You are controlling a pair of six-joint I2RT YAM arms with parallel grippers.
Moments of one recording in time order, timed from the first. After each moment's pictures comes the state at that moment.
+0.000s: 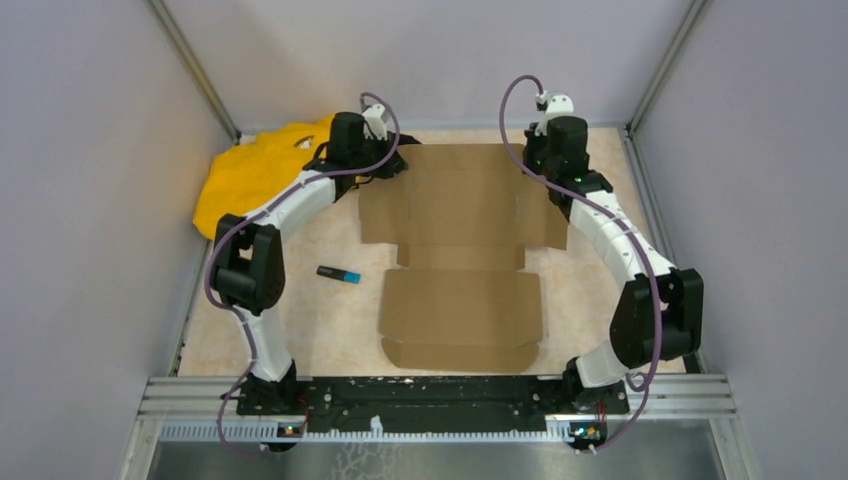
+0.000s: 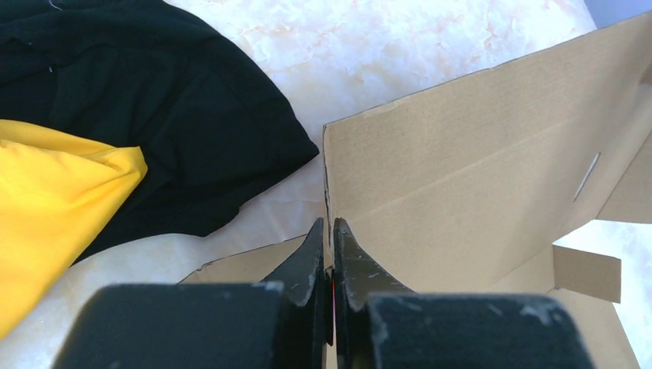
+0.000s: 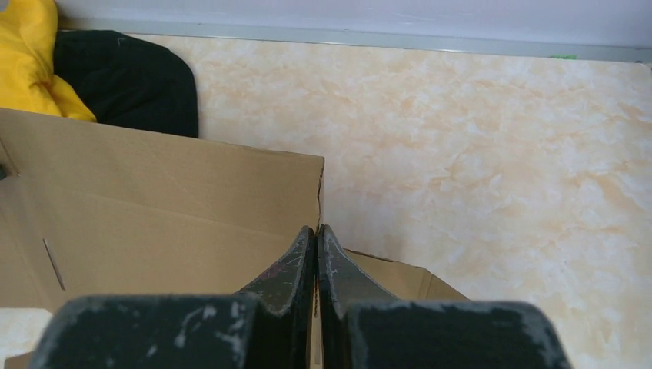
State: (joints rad) left arm -0.37 1.91 1.51 -0.06 0.31 -0.24; right arm 0.21 1.51 1.25 -0.11 0.02 0.09
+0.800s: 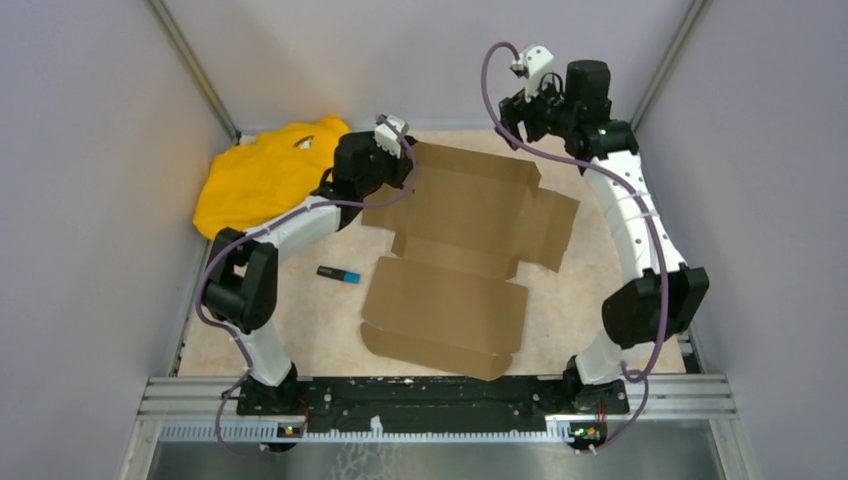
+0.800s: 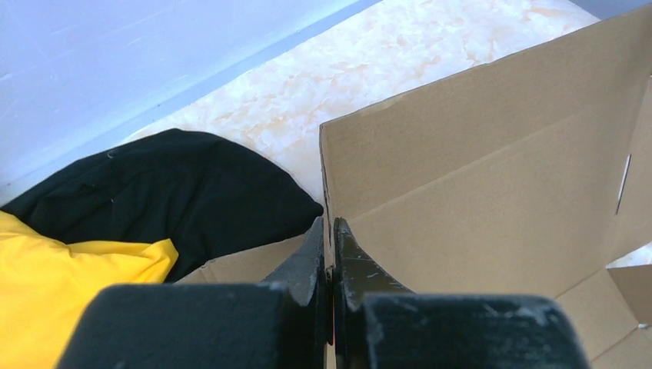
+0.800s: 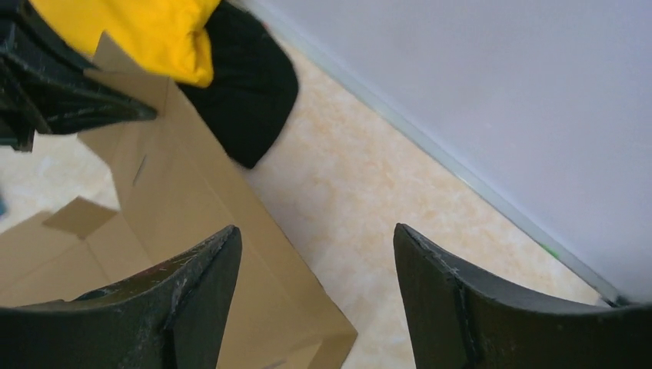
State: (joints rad) left arm -0.46 1.80 1.26 0.32 0.22 0.01; right arm 0.18 1.58 1.74 -0.51 -0.38 -0.33
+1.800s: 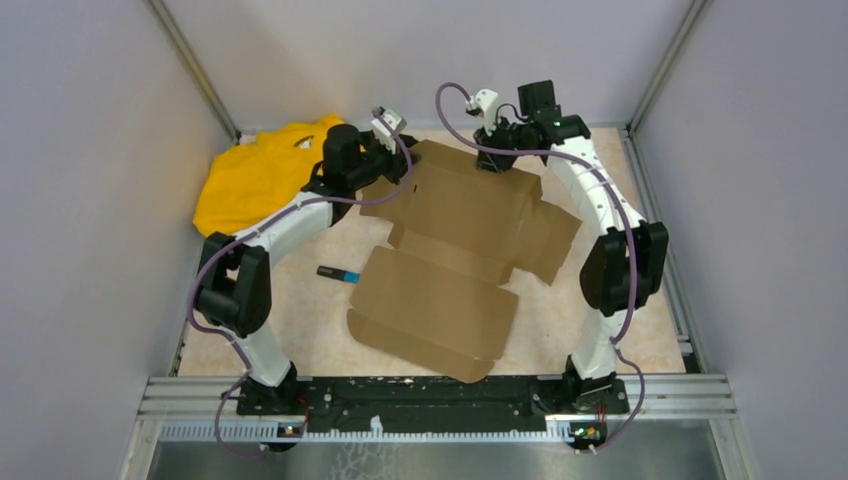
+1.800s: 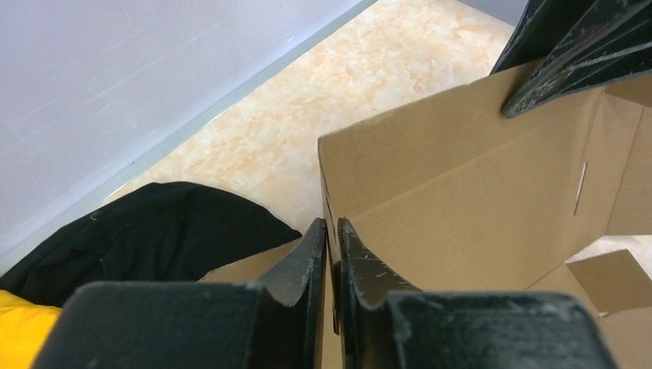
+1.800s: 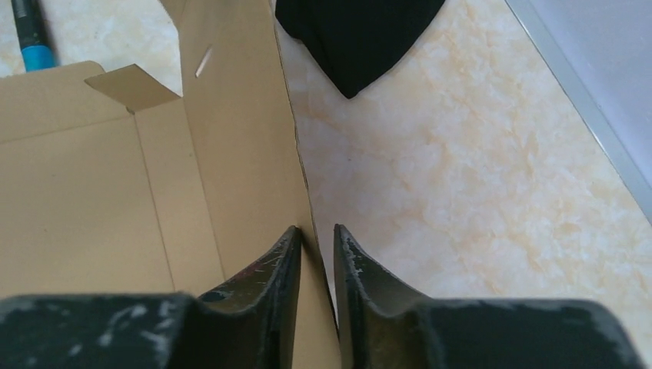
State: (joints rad) left arm -0.43 1.75 1.28 0.33 0.43 0.07; right arm 0.27 1.84 1.82 -0.77 -0.57 -0.56
